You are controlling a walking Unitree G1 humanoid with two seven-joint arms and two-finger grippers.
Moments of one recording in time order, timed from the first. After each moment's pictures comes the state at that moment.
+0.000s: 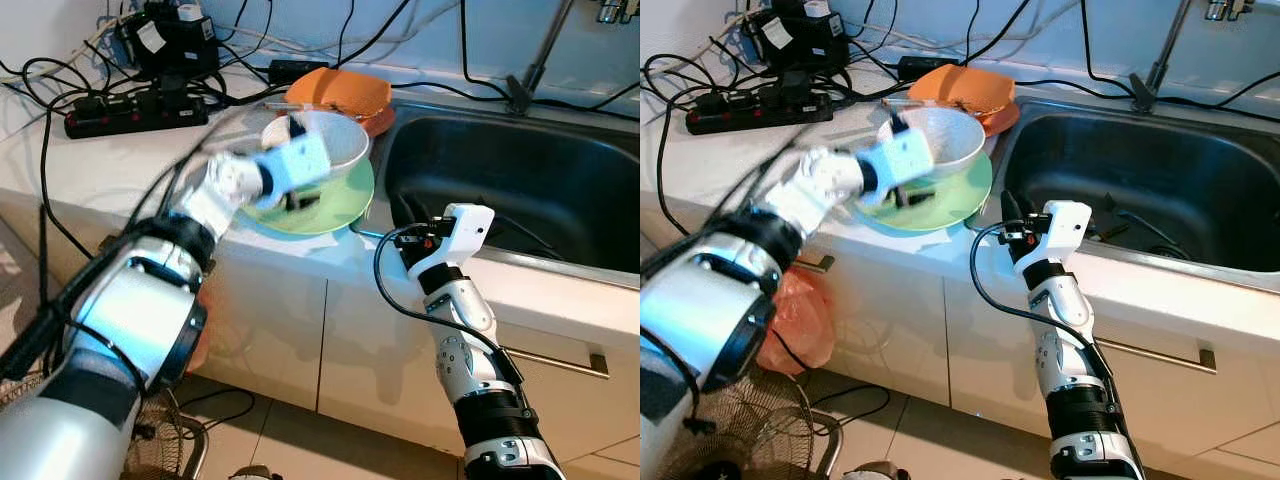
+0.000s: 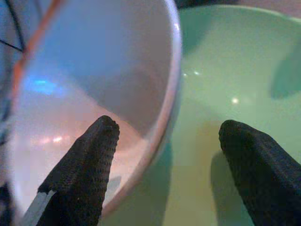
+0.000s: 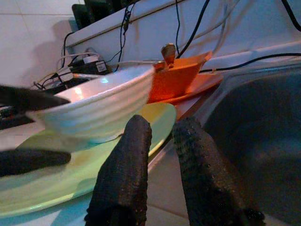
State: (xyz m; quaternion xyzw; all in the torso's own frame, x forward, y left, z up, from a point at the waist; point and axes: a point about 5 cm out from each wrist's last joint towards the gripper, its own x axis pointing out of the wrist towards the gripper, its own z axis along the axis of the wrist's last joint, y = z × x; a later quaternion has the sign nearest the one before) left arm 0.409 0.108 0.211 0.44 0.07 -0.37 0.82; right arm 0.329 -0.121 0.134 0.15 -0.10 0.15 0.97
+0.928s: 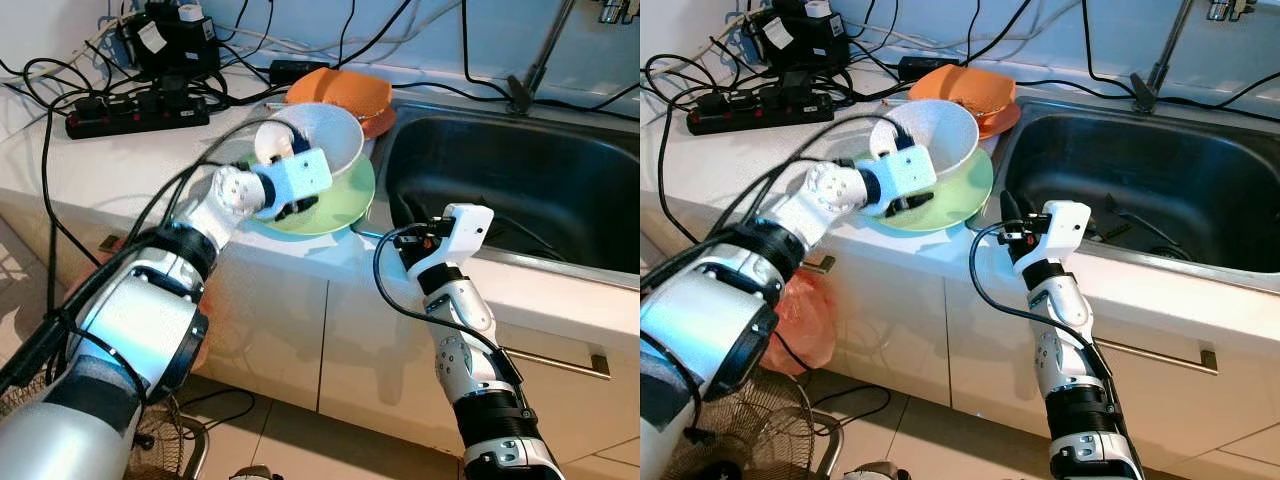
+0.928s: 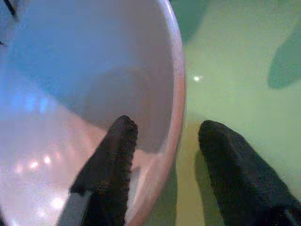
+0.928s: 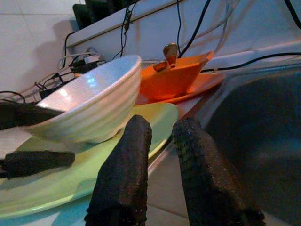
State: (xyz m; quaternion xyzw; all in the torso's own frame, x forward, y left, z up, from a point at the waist) left arm 0.407 0.107 0.200 0.47 0.05 -0.35 0.81; right arm 0.329 -0.120 0.134 0.15 -0.10 0.15 0.97
